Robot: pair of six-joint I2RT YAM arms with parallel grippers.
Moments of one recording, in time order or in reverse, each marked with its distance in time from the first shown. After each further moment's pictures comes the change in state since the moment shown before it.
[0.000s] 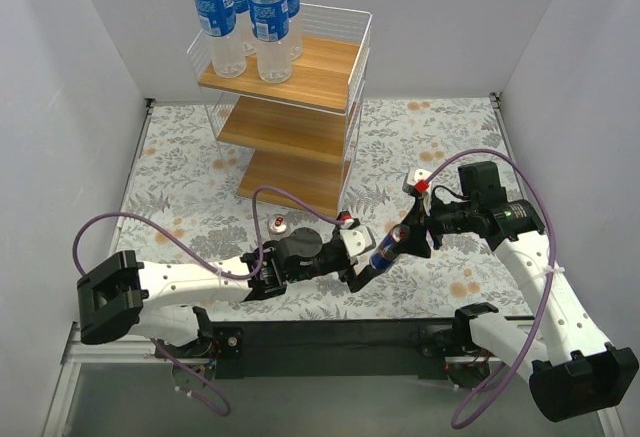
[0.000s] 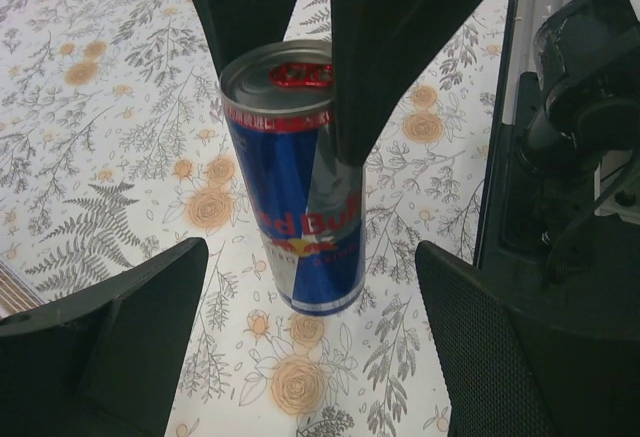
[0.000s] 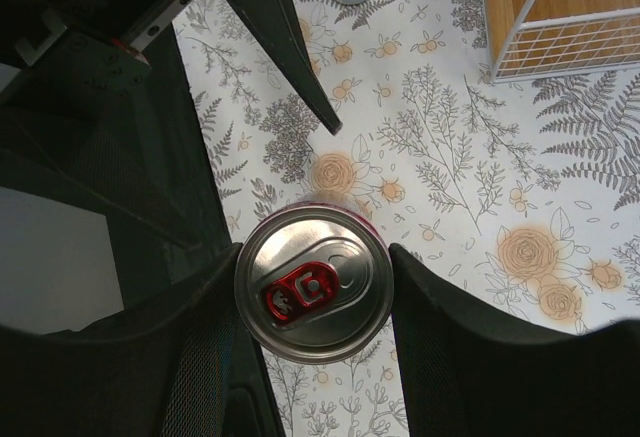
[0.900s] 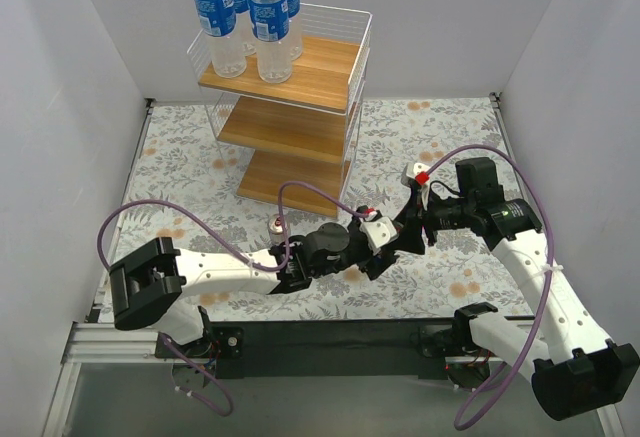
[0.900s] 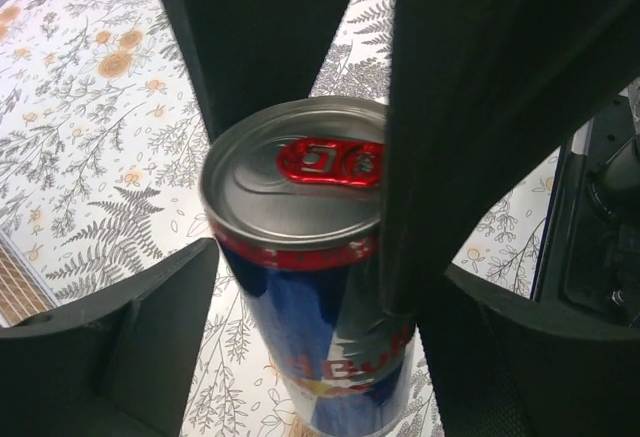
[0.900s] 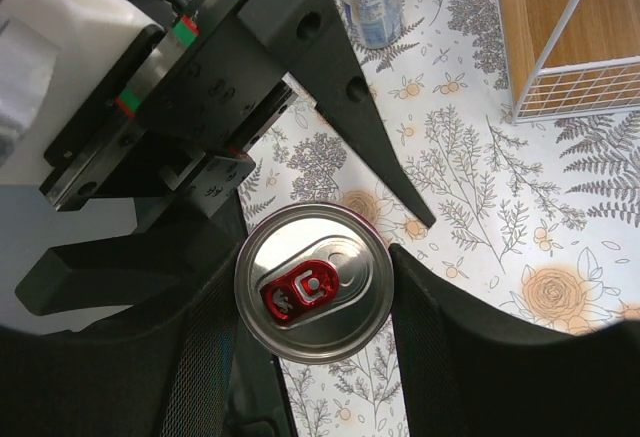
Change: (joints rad) left arm -0.017 0.200 0.140 0.042 -0.125 0.015; right arm 0.027 0.008 0.000 0.098 -0.069 0.141
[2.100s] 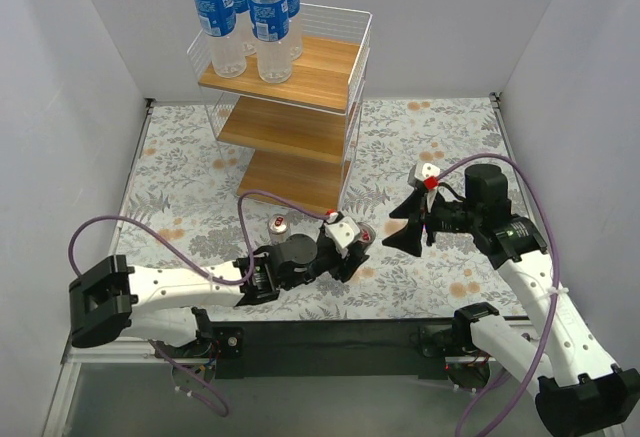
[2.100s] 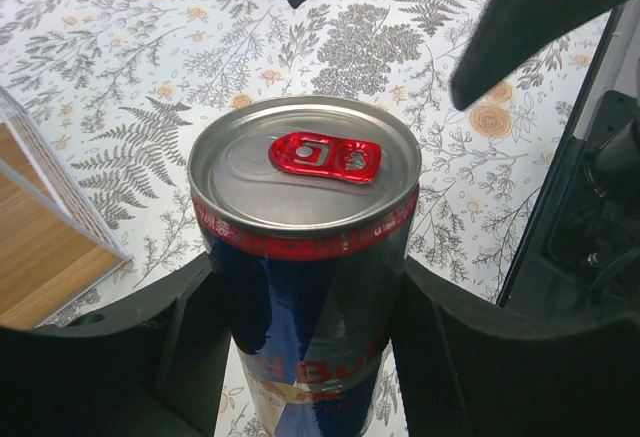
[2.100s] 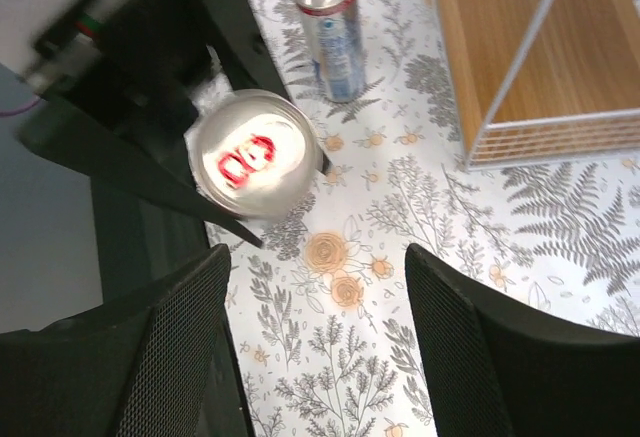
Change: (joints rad) left arm -0.006 -0.219 -0.169 -0.081 -0.116 -0.141; right arm 0.020 -0.115 -0.082 0.214 0.012 0.114
